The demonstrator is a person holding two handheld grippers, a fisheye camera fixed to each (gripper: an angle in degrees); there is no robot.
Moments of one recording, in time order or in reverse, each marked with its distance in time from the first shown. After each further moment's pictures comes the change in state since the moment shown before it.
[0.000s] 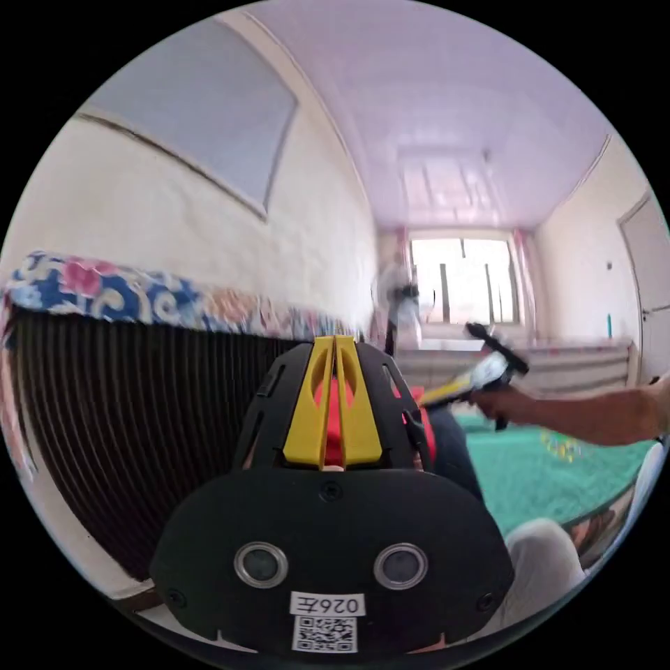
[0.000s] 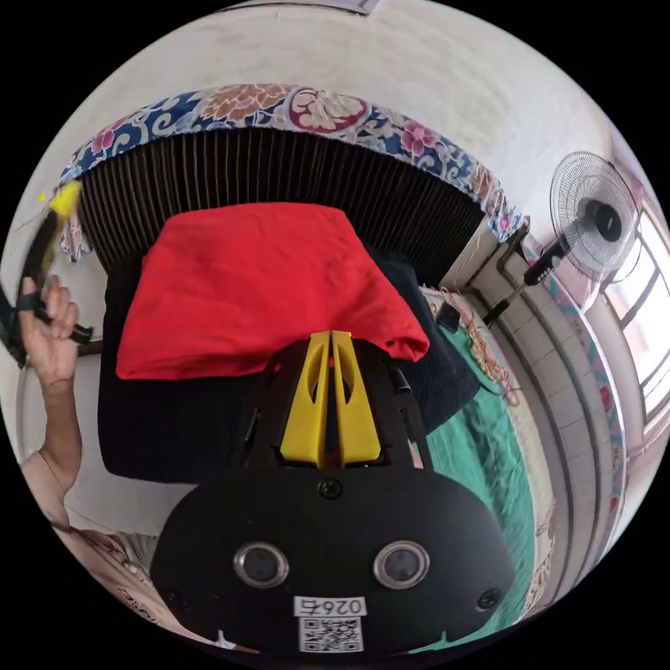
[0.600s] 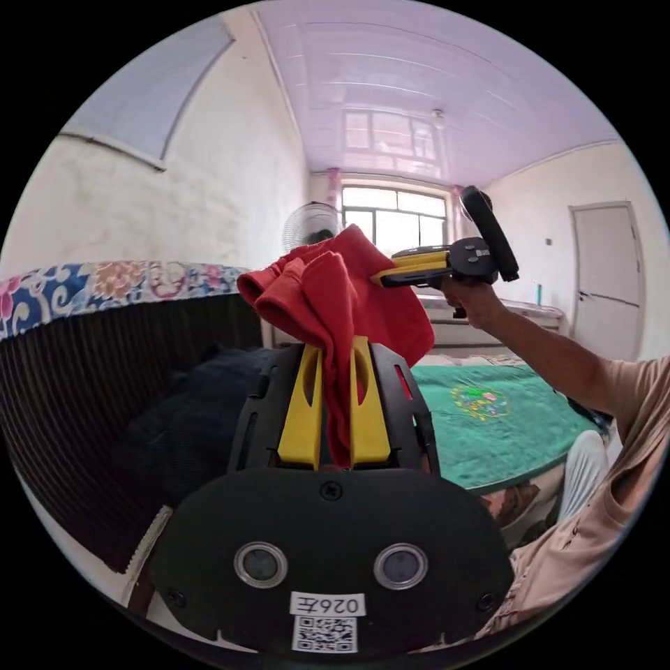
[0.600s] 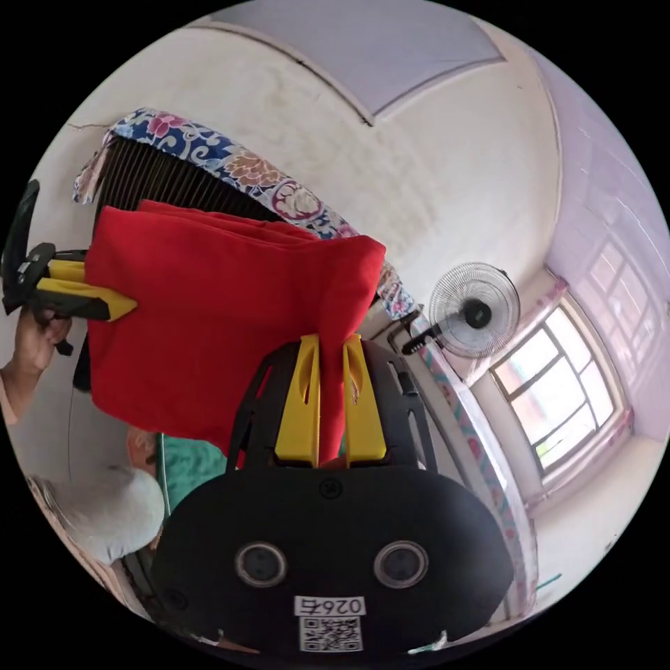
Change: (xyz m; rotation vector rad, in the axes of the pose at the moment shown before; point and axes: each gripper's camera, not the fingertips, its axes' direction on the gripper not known) left arm 0.124 0.079 -0.044 -0.085 0.263 -0.005; right arm -0.067 0.028 -0.128 0.223 0.444 -0.267
